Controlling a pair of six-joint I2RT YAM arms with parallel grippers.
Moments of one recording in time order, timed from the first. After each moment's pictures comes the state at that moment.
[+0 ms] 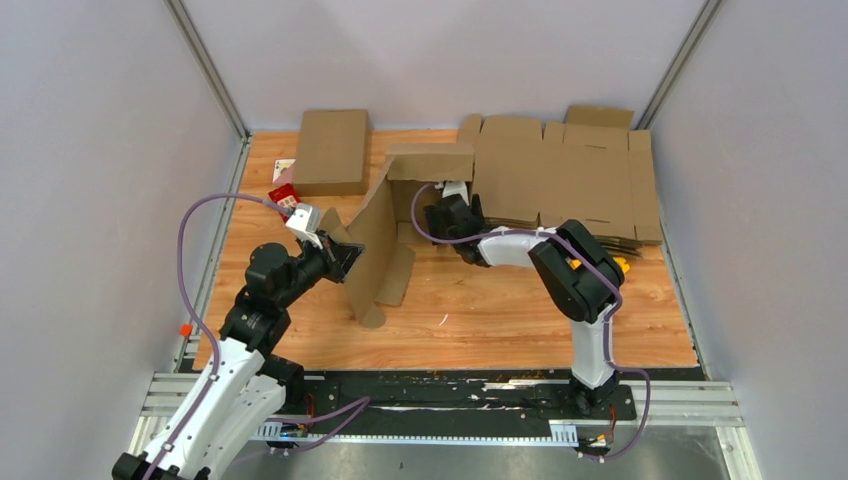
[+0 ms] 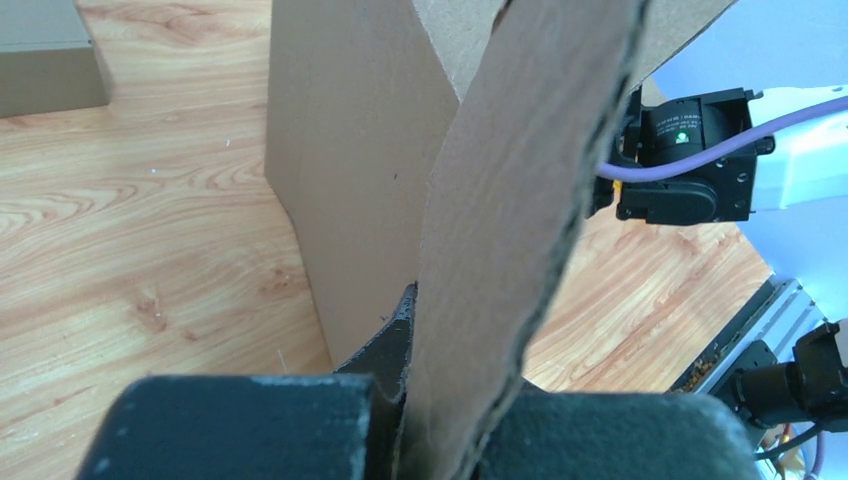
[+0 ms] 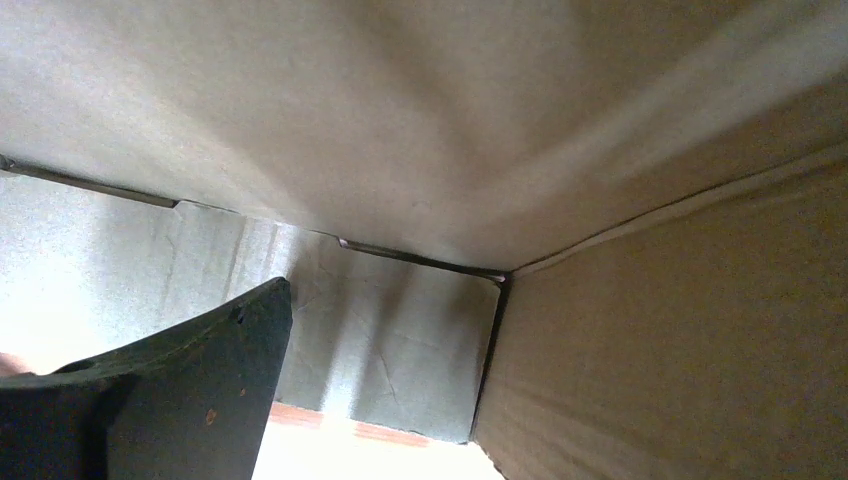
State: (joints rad) left arm -0.35 0.61 0.52 -0.09 0.30 -0.39; right arm 0.68 1.98 1.13 0.19 0.40 0.20
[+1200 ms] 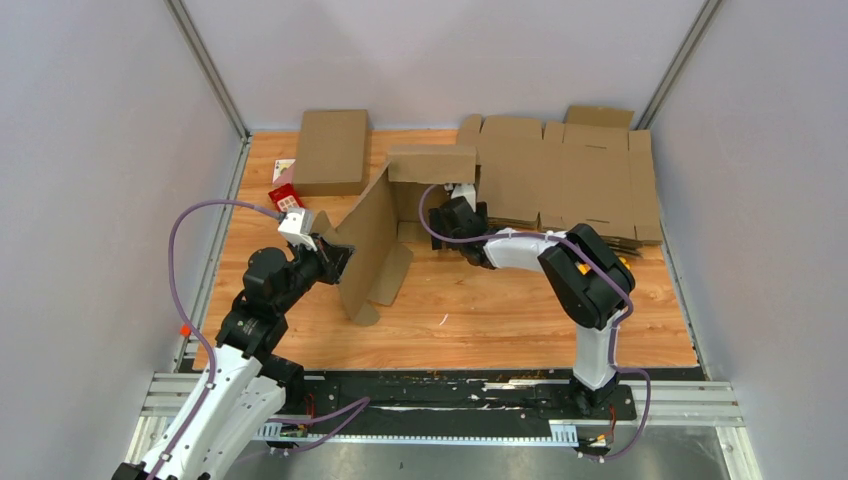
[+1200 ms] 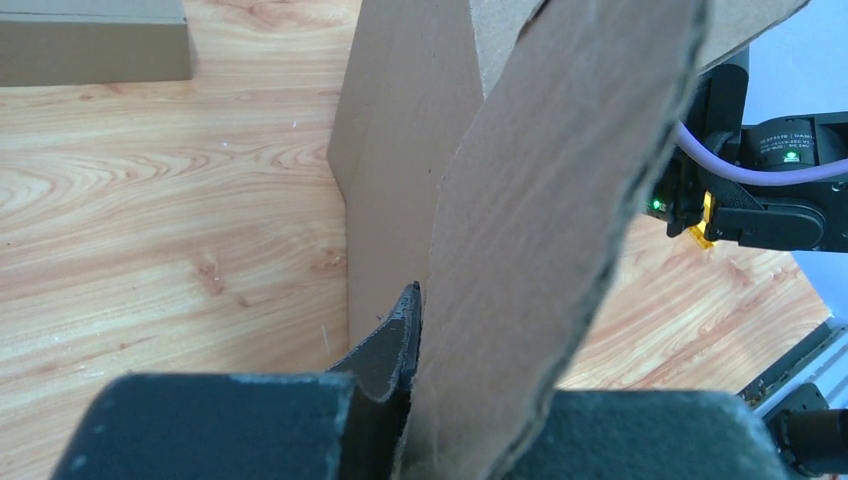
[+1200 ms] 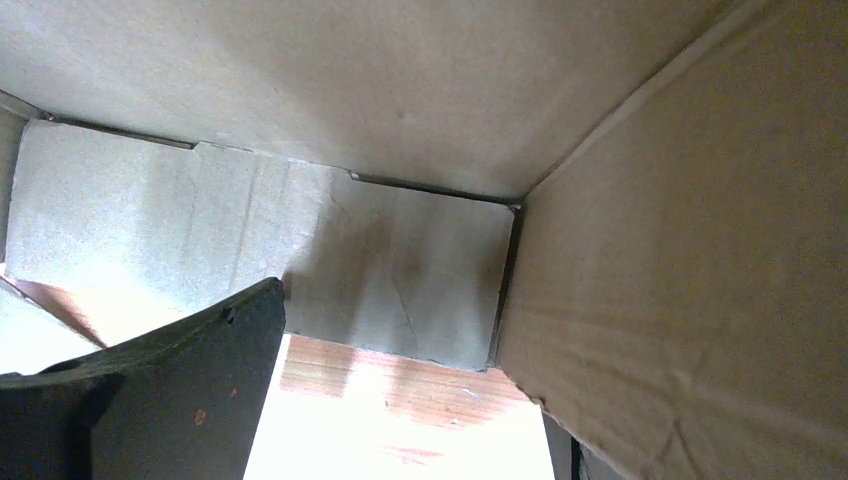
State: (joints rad) left arm -0.35 0.56 0.52 -0.17 0.17 -0.39; right arm 0.69 1.93 1.10 0.09 0.38 0.37
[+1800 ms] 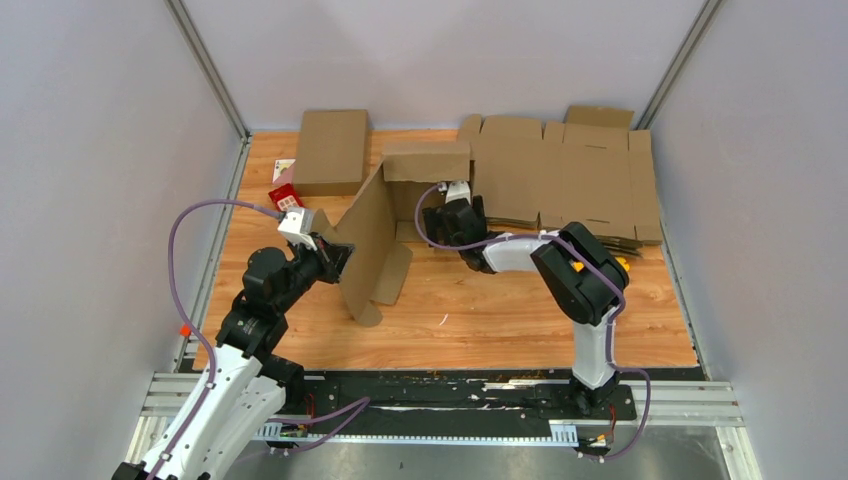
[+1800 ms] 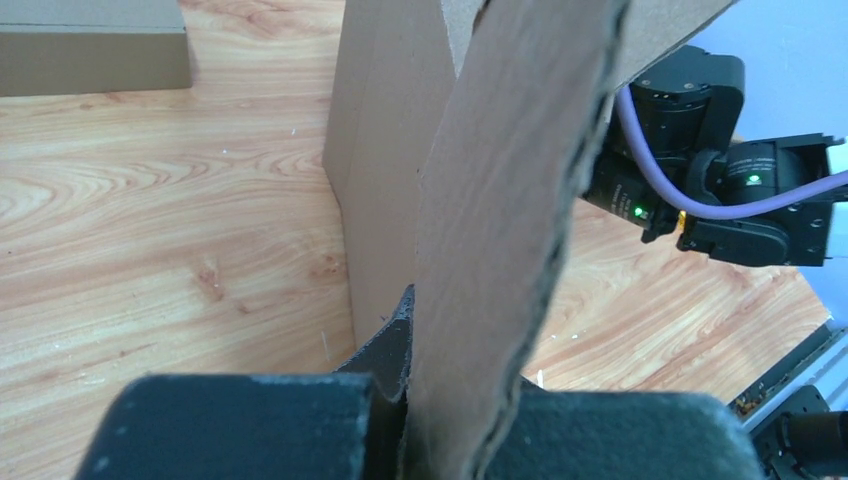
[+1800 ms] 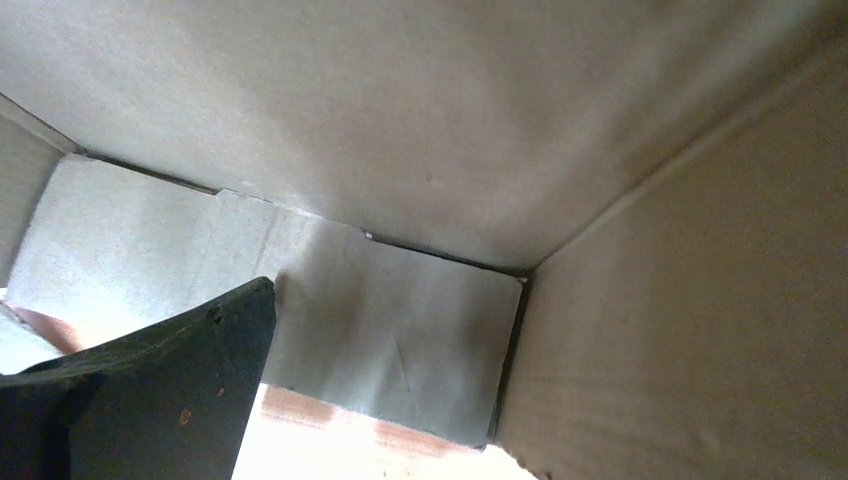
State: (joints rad) left arm -0.35 0.57 0.52 -0.15 0.17 -0.39; right arm 0.69 1.95 1.06 0.32 0.38 0.22
